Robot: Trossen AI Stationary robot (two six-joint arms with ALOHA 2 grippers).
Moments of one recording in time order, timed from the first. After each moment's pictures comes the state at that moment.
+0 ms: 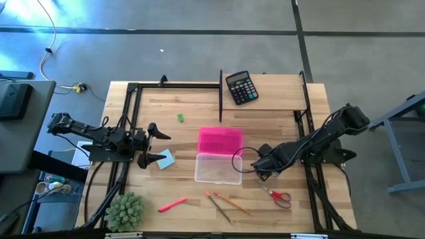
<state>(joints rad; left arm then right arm) -0.16 0.20 0.01 0.18 -0.17 -0.18 0.42 1.49 0.90 -0.98 0.07 1.28</state>
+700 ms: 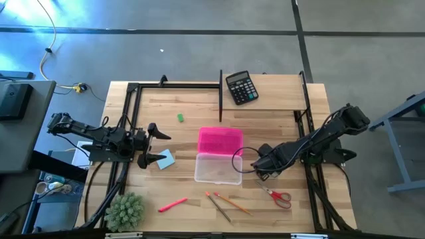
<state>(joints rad) -0.16 0.20 0.01 0.18 -0.17 -0.18 0.42 1.49 0.93 -1.00 0.08 1.27</state>
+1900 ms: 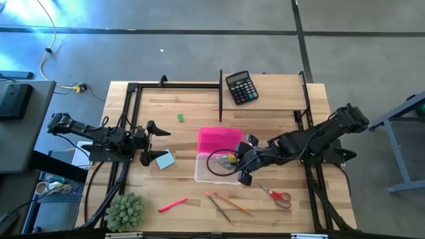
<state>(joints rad) -0.16 0.20 0.01 0.18 -0.28 -0.18 0.38 1.51 1.35 -0.68 0.29 0.57</state>
